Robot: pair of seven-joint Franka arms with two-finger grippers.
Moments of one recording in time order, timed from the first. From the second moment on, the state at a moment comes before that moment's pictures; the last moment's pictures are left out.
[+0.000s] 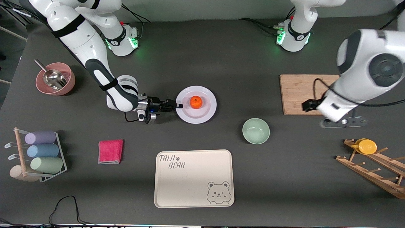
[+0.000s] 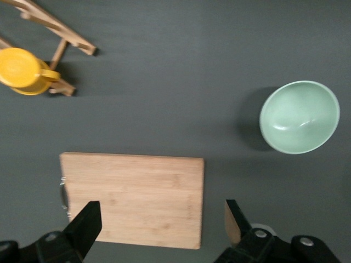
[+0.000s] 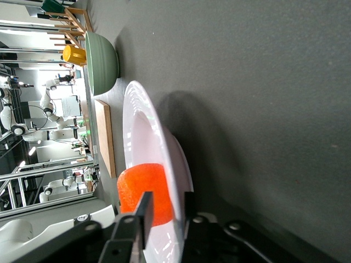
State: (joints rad) left arm -0.14 0.09 0.00 -1.77 0.07 1.74 -0.16; right arm 0.07 0.57 0.32 -2.23 1.60 2.28 -1.12
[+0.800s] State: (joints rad) left arm 0.07 -0.01 -0.10 -1.78 0.07 1.64 -0.04; right arm 0.06 0.56 0.32 -2.17 1.61 2.28 -1.08
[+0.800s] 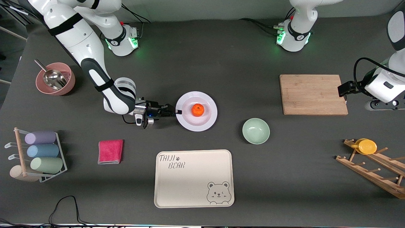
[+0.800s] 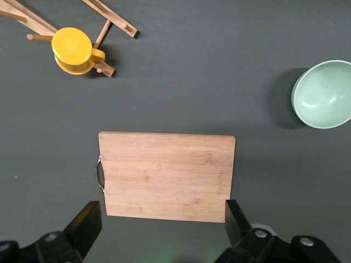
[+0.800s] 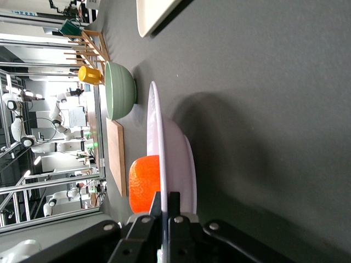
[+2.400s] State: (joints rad) left arm 0.02 -0.03 -0.07 -1.75 0.02 1.60 -0.06; right arm 0.06 0.63 0.31 -1.54 1.44 2.28 -0.27
